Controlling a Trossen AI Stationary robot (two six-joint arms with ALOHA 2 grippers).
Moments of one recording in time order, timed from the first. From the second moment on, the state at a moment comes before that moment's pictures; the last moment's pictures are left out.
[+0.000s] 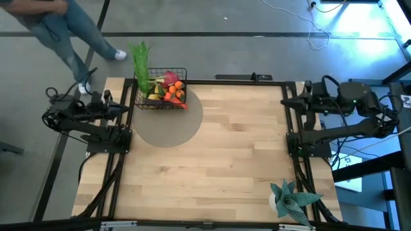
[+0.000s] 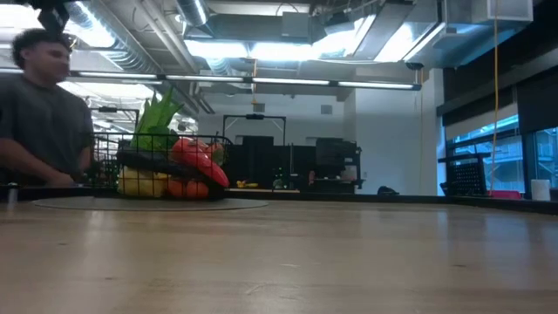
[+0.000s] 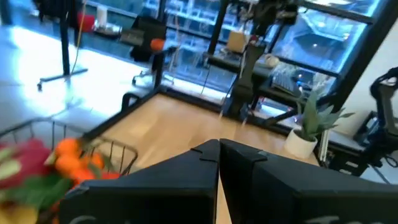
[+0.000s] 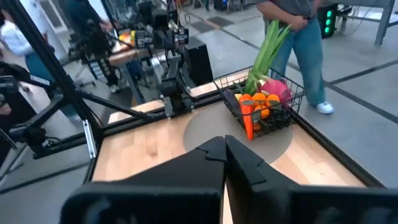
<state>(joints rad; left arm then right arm) -0.21 0.00 0.76 -0.74 -0.45 -0.27 0.00 0.63 1.21 -0.81 0.16 0.28</state>
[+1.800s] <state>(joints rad) -0.21 0.01 0.01 0.19 -0.35 -0.15 0.00 0.01 0.22 -0.07 -0.08 0.12</state>
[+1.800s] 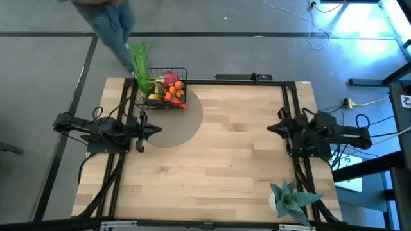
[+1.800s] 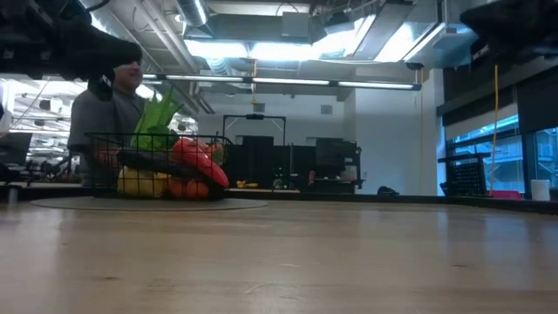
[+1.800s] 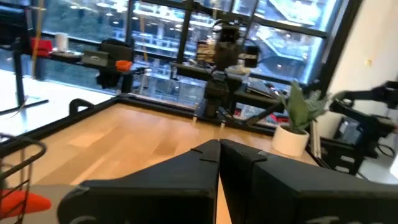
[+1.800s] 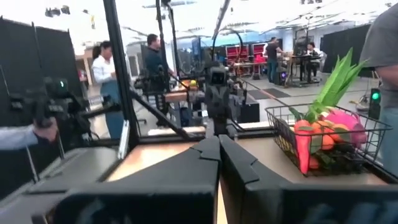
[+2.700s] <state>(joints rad) -0.21 0.00 0.01 0.19 -0.27 -0.02 0.00 0.01 0.01 0.04 -0.09 0.11</state>
